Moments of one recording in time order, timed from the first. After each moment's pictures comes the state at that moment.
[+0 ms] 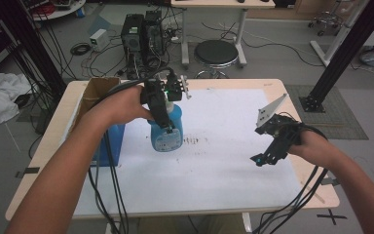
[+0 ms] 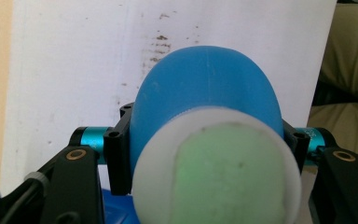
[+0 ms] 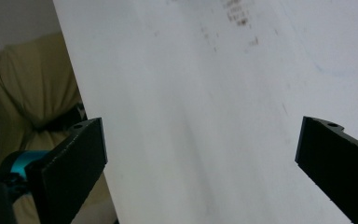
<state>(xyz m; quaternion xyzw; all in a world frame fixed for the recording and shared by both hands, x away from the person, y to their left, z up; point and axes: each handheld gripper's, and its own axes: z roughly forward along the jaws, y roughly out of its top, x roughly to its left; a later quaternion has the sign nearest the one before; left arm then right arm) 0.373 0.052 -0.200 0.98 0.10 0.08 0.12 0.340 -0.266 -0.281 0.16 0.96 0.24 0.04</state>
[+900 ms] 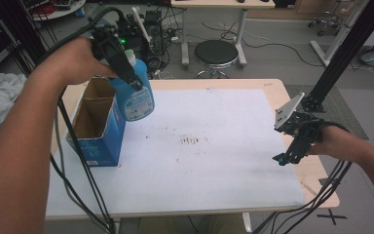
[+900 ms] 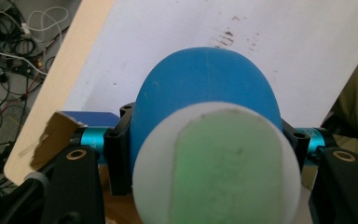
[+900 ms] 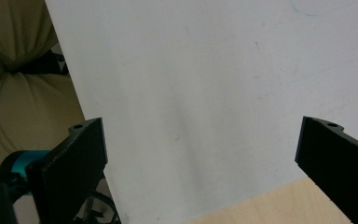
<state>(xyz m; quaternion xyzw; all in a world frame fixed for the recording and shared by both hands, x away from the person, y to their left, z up) 0.383 0.130 -0.096 0.95 0.25 0.13 0.15 0.342 -0.303 -0.272 0.14 0.97 0.18 0.06</state>
